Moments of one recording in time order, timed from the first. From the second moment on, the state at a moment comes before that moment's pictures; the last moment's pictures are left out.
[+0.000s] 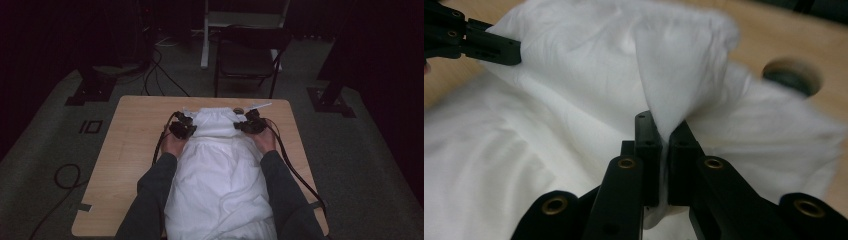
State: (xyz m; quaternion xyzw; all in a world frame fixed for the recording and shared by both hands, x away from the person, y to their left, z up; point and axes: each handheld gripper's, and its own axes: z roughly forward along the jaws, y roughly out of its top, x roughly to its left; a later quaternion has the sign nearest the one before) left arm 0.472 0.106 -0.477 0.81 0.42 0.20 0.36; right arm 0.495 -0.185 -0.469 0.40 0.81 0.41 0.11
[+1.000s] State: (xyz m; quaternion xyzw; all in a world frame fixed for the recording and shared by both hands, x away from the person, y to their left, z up) left arm 0.362 0.109 -0.533 0.88 0.35 0.10 0.30; right arm 0.380 -0.198 -0.533 0.37 0.86 0.36 -0.01
